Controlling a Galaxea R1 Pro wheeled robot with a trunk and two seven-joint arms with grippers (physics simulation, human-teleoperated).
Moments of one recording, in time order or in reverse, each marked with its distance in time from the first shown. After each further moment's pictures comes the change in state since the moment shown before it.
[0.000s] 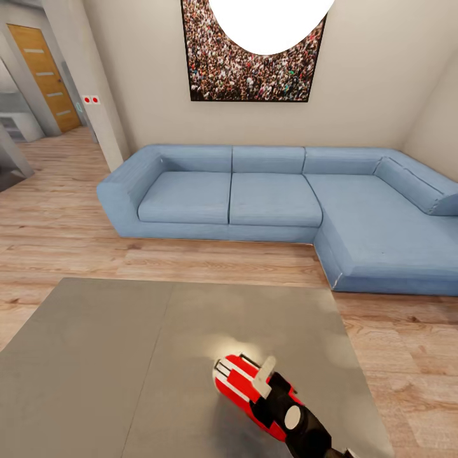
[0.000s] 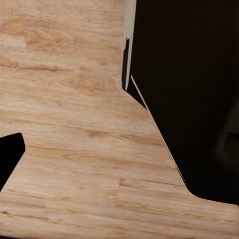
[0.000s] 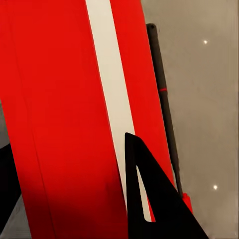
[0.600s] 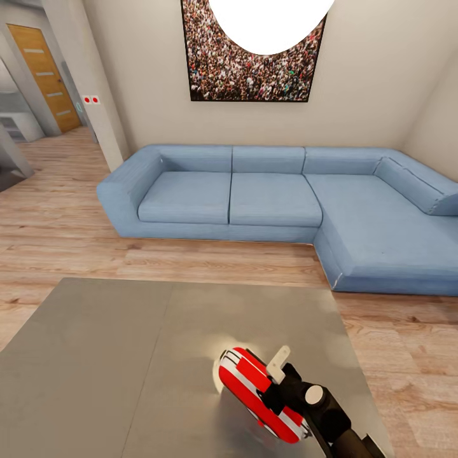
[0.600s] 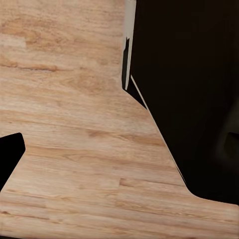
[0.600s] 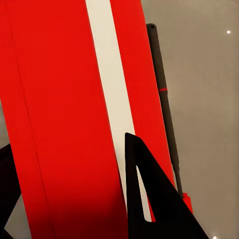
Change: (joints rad) left arm 0.000 0.000 -0.001 0.001 0.000 0.000 0.000; right arm -0.002 -0.001 -0.192 -0.053 -0.020 -0.002 0.219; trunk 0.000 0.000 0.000
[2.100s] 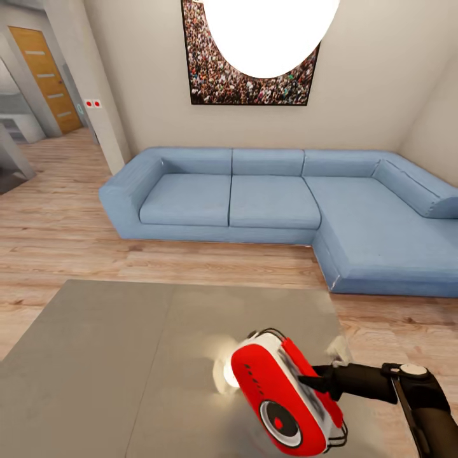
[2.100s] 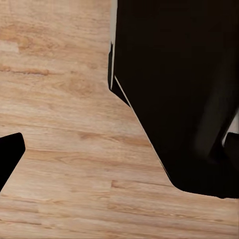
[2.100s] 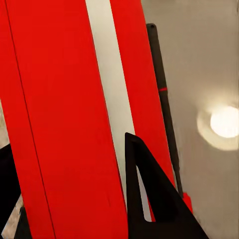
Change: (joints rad) left arm 0.000 -0.028 0.000 -0.039 0.000 0.002 -0.005; right arm -0.034 -0.059 -0.640 -0.046 -0.009 -0.007 0.878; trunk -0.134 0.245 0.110
